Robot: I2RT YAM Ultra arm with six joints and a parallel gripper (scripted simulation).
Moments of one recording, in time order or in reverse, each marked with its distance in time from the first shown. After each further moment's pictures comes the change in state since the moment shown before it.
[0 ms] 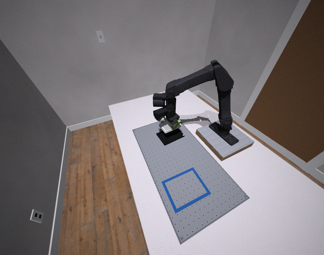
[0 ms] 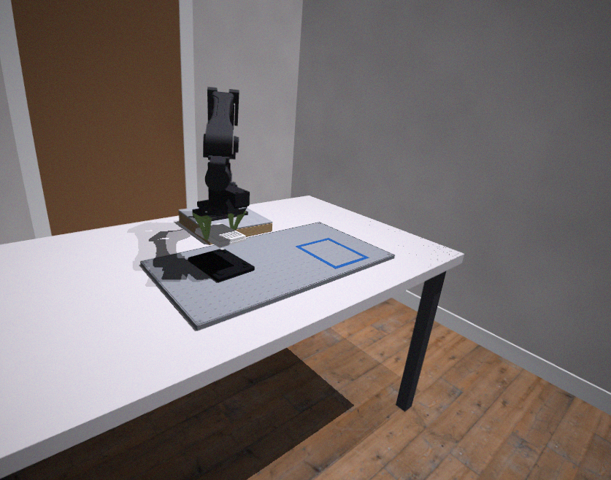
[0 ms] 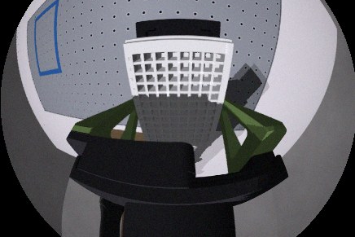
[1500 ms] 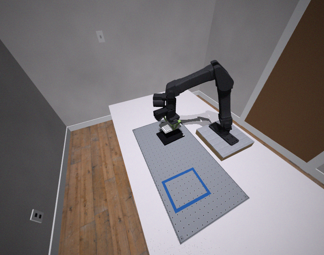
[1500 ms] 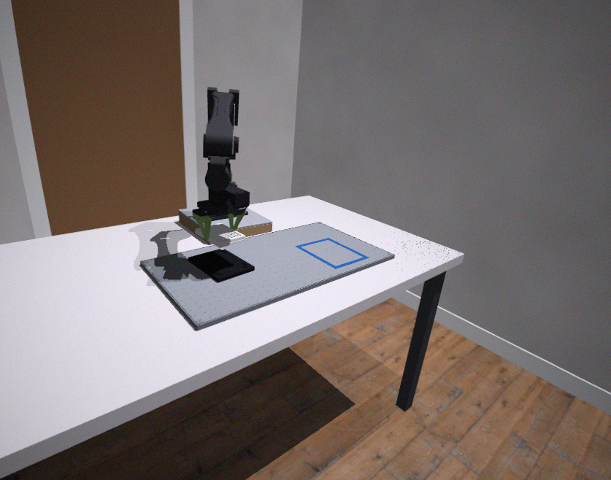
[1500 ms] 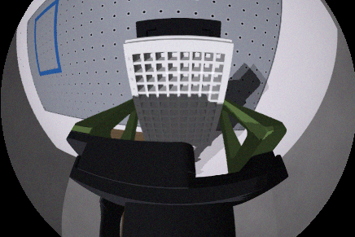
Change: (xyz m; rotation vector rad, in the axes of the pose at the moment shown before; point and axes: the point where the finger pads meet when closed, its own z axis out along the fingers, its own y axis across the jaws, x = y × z) arm 0.001 0.001 0.001 -0.002 0.003 0.000
